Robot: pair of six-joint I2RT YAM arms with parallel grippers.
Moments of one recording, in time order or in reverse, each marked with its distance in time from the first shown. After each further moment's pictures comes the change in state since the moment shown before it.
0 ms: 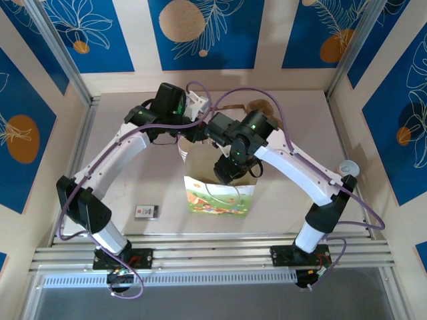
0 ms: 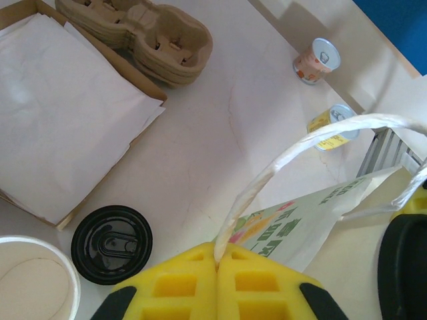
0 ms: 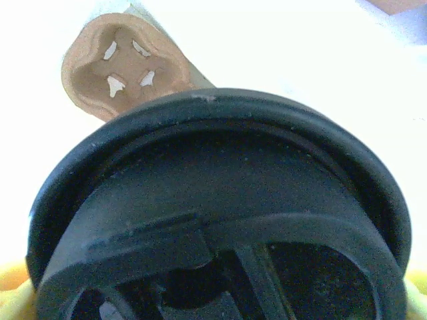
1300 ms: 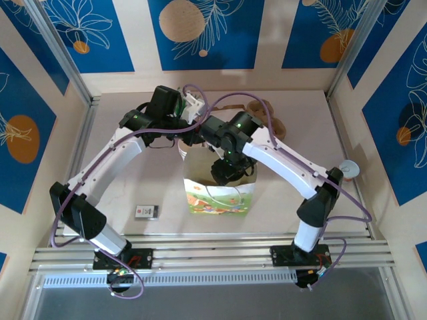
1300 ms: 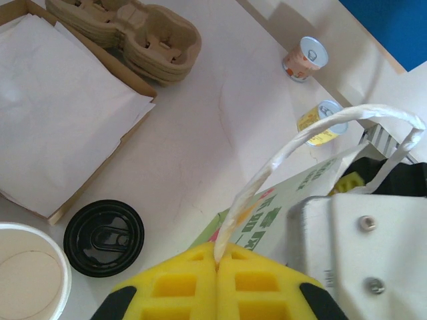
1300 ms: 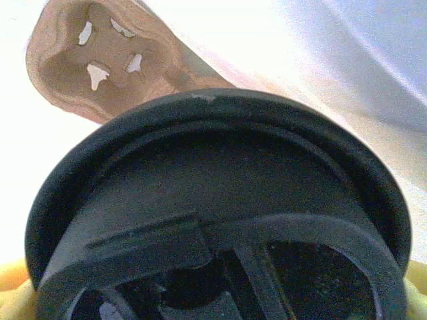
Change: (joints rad) left arm 0.000 -0.061 -0.058 0.012 0.020 0.004; right arm -0.018 0.092 -0.050 0.018 -0.025 -0.020
